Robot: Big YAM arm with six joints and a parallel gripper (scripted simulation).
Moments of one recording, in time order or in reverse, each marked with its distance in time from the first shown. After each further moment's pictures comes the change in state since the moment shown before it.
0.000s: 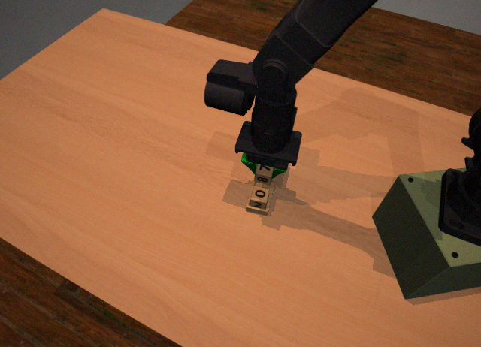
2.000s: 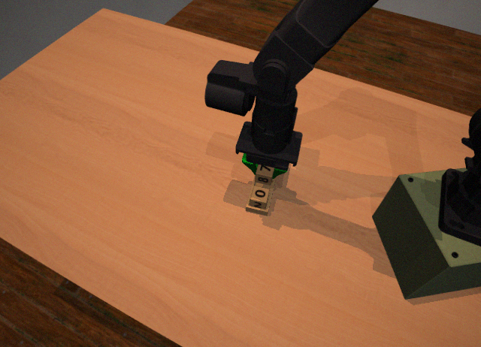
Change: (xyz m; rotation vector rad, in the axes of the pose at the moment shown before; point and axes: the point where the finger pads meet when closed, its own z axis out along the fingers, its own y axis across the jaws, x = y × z) arm 0.000 -0.001 0.001 0.002 0.000 -0.001
